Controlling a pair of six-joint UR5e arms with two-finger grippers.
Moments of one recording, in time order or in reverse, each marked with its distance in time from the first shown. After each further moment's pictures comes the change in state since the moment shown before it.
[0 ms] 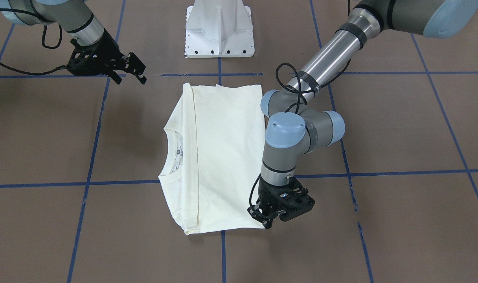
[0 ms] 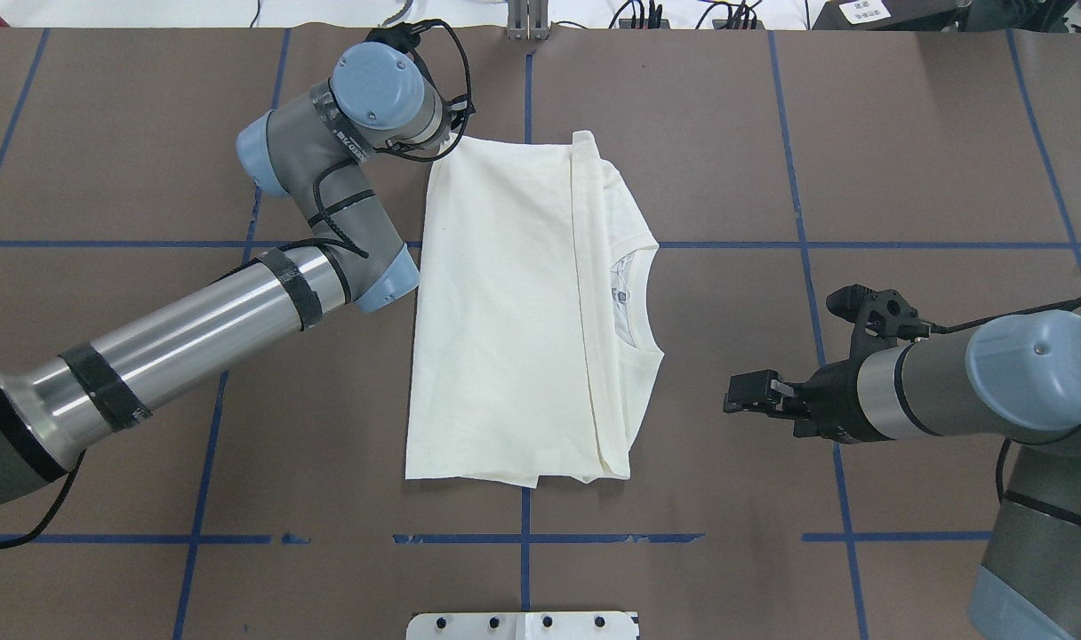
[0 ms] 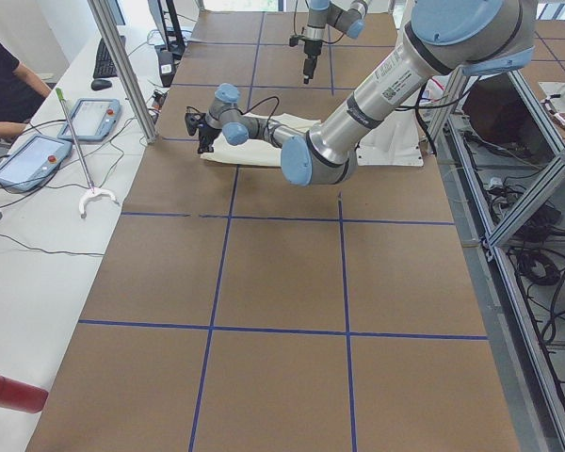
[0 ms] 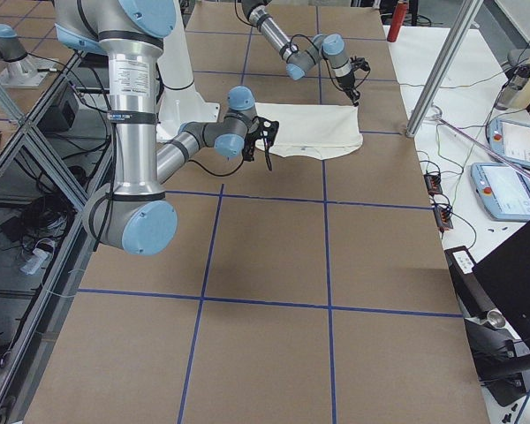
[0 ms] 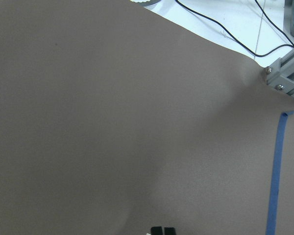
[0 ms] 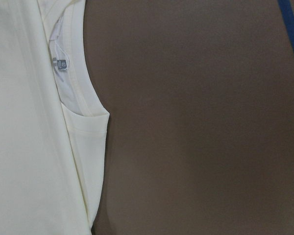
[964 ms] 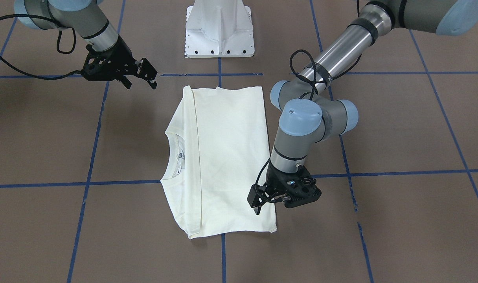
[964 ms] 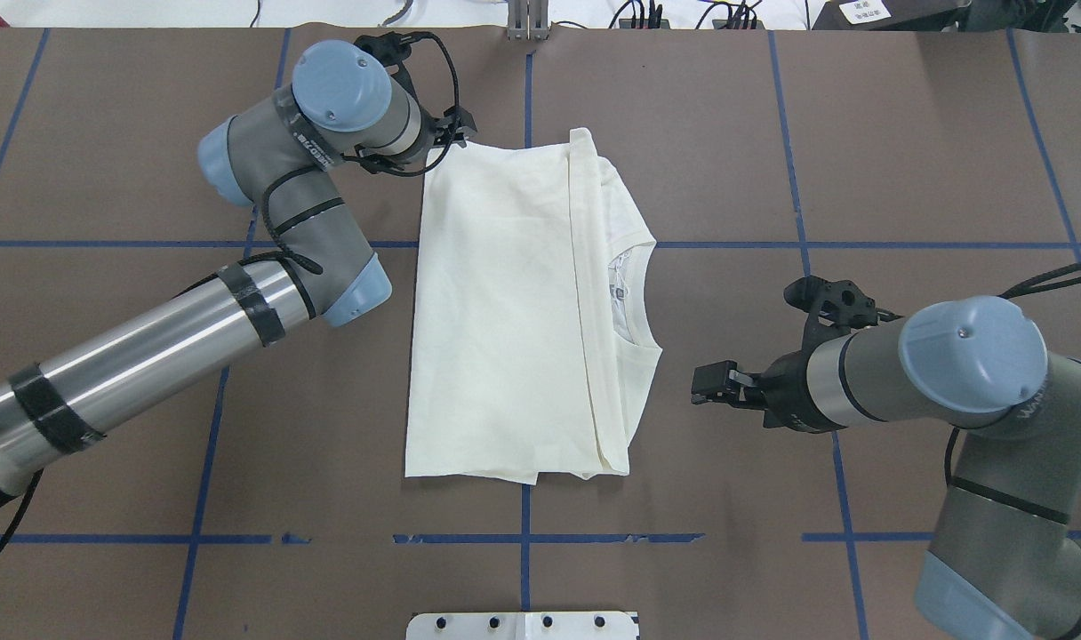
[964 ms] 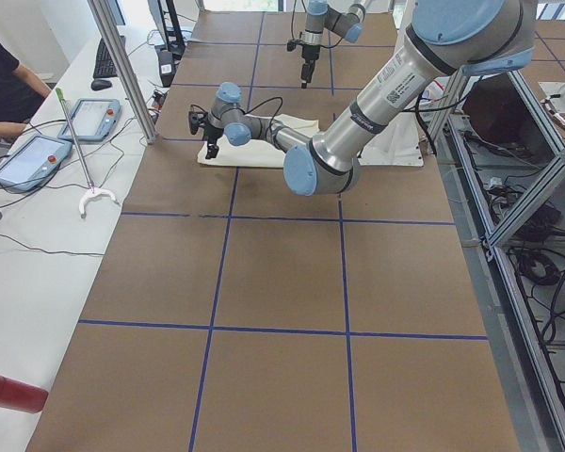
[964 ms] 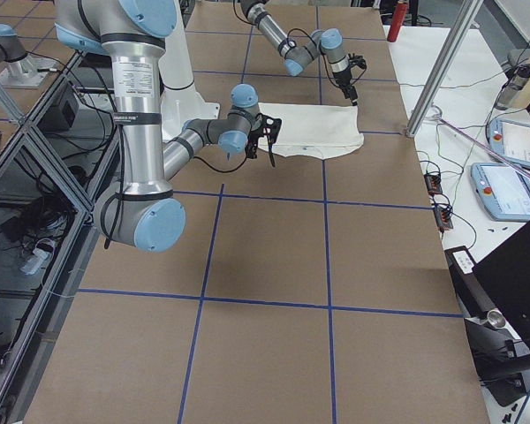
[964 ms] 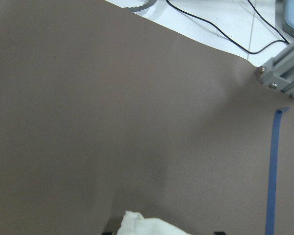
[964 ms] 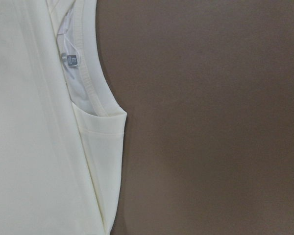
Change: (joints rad) left arm -0.003 0.153 -0.283 0.115 -0.122 0.125; right arm -0.013 0.162 -0.046 -0.190 -0.014 -0.025
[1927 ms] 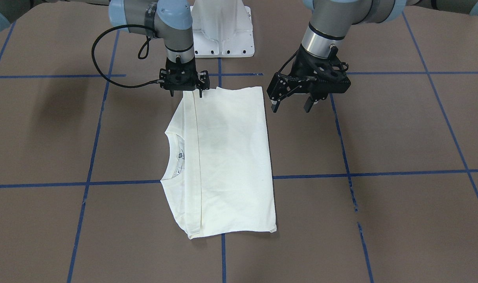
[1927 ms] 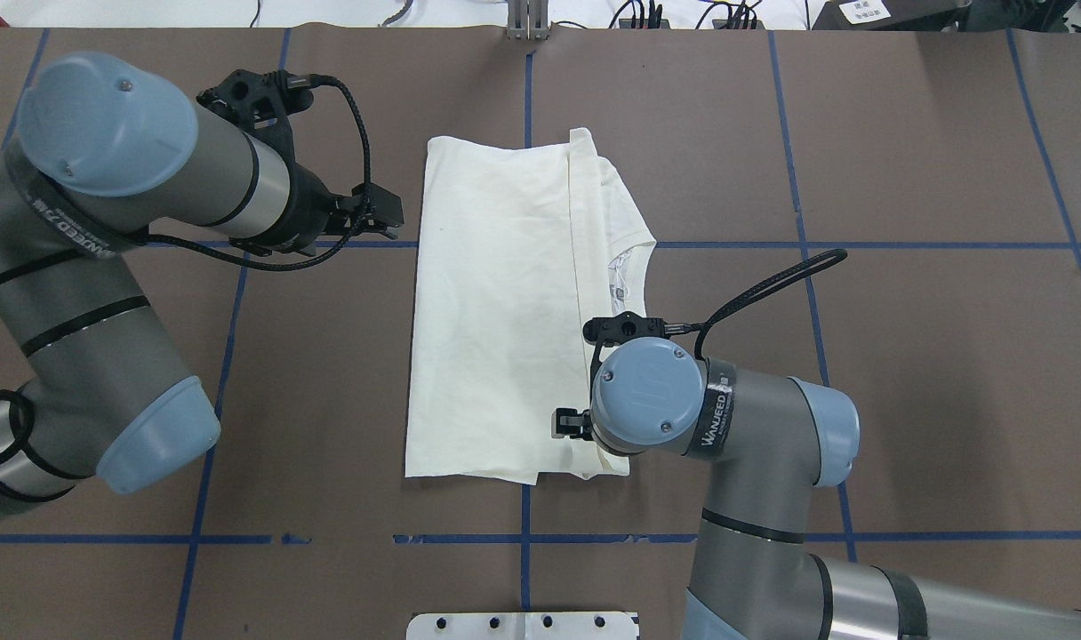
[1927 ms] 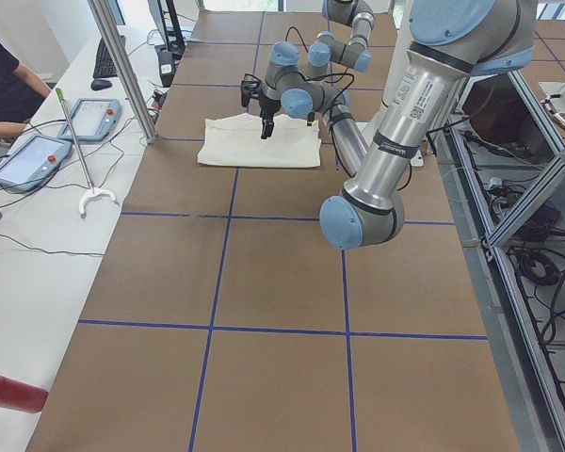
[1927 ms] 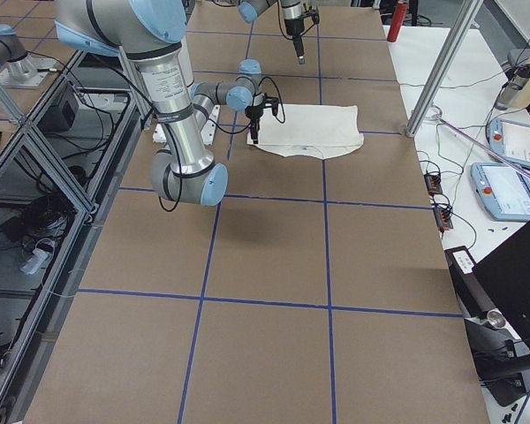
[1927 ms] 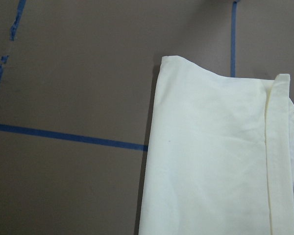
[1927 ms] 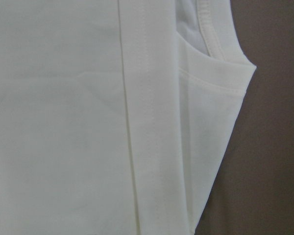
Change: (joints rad) left arm 0.050 0.320 -0.819 0.500 -0.116 0.094; right arm -0.174 0.400 -0.249 -0.435 -0.178 -0.230
